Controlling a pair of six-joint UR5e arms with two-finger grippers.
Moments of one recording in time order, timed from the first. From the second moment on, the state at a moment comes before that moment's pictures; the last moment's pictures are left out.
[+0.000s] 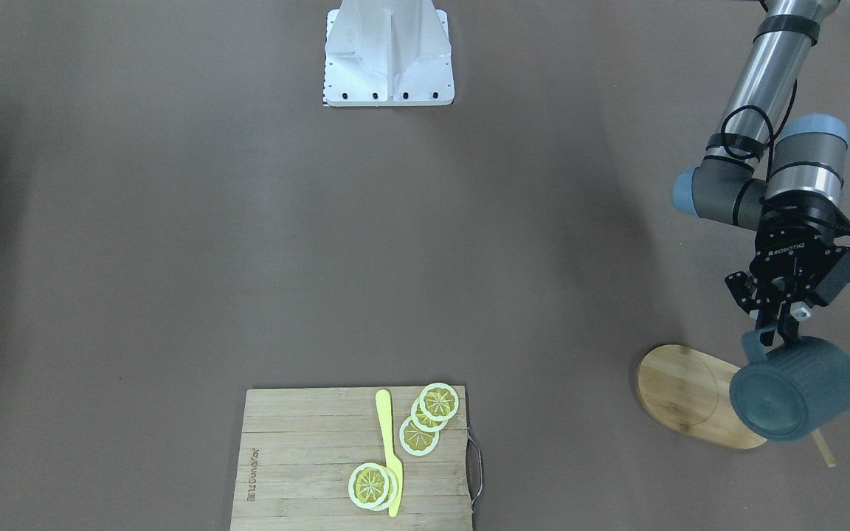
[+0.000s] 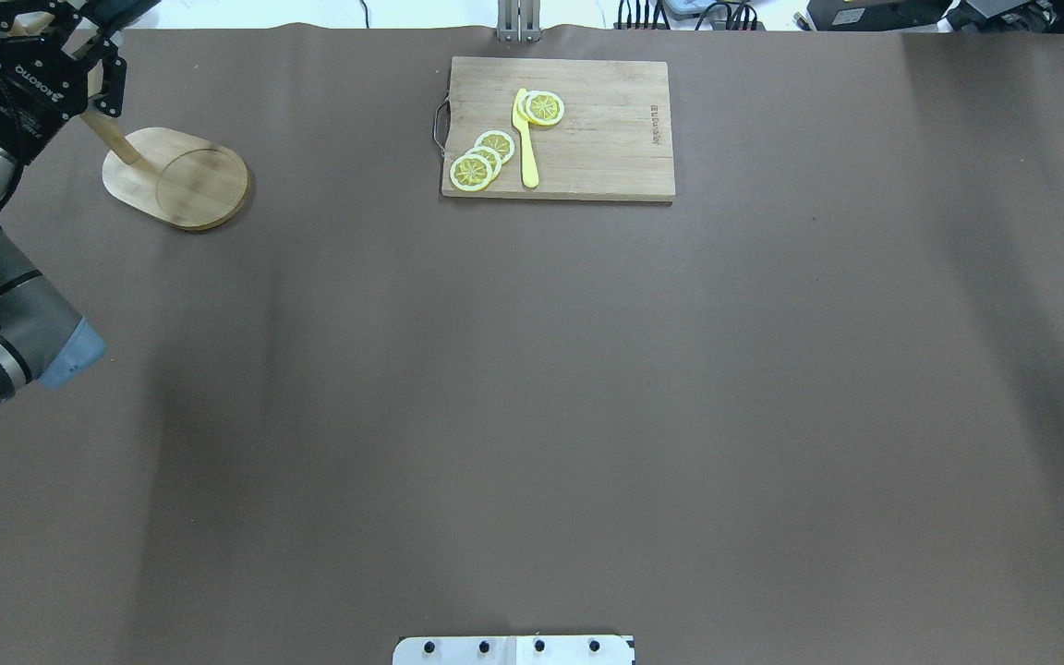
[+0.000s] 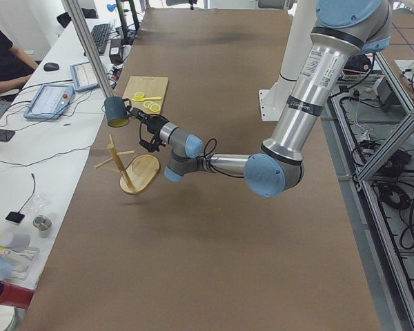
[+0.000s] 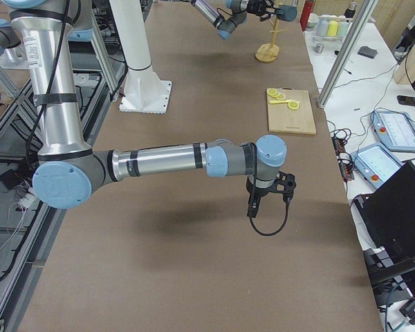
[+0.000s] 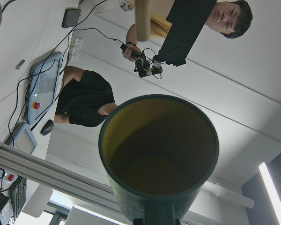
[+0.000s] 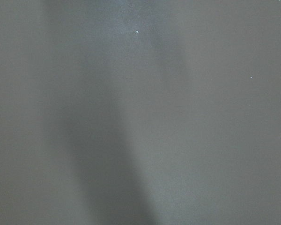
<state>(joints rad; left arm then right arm) -0.91 -1.97 -1.10 -3.67 -1.26 -2.58 1.49 -1.46 1.61 -1.62 2.37 0.32</state>
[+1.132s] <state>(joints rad) -0.90 -1.96 -1.04 -3.67 -1.20 -2.62 1.49 -1.46 1.61 -1.63 2.37 0.32</state>
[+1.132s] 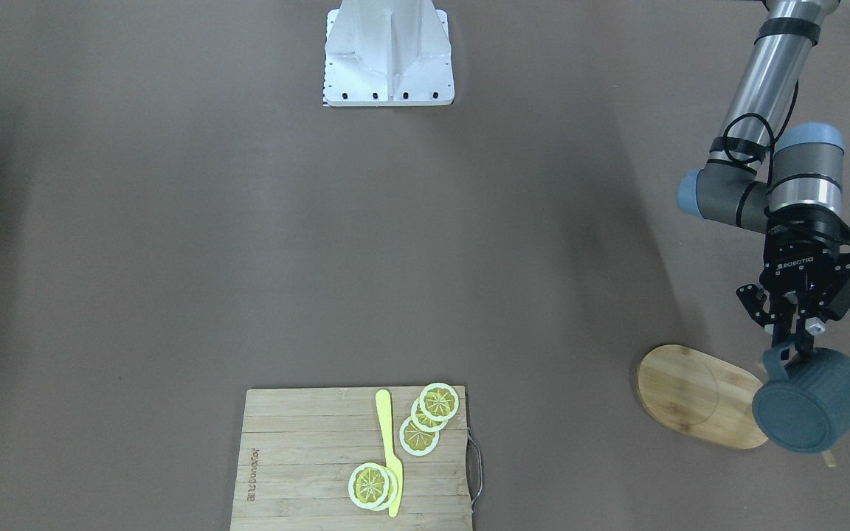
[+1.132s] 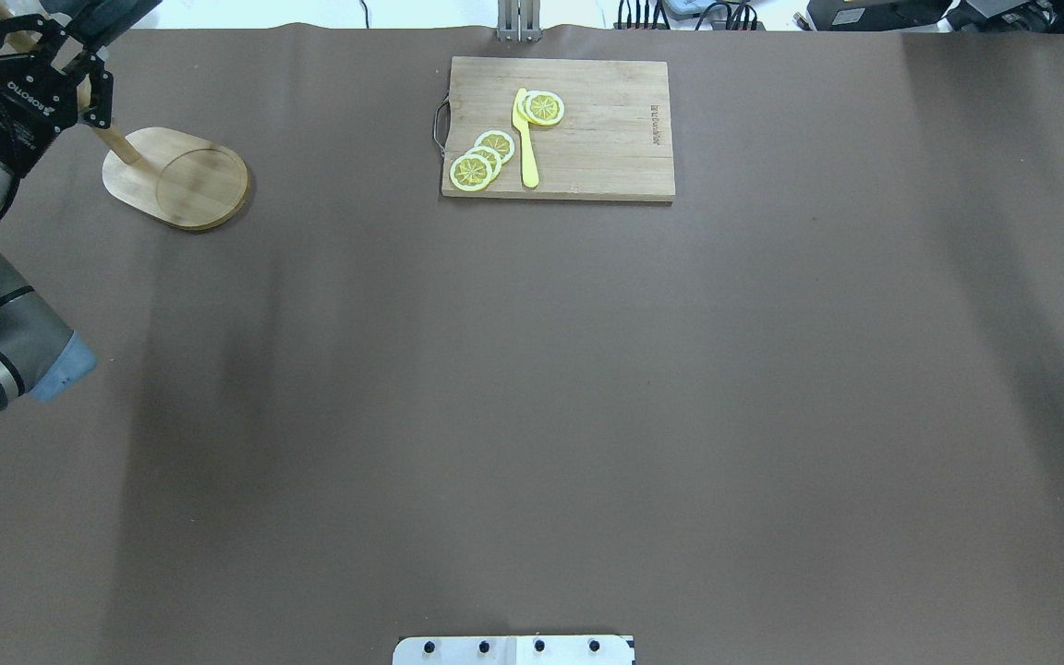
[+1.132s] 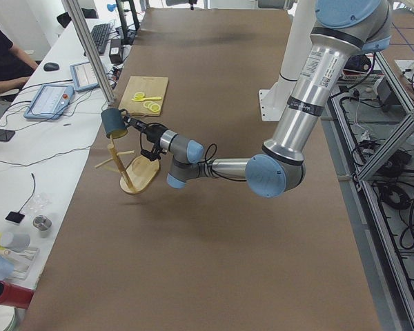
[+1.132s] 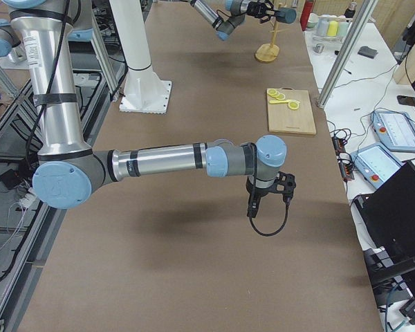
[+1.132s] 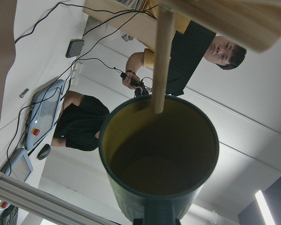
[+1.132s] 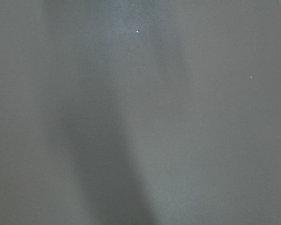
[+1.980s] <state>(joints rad) -0.90 -1.93 -1.02 -3.67 -1.20 -2.72 1.49 -1.46 1.61 -1.62 2.37 0.32</state>
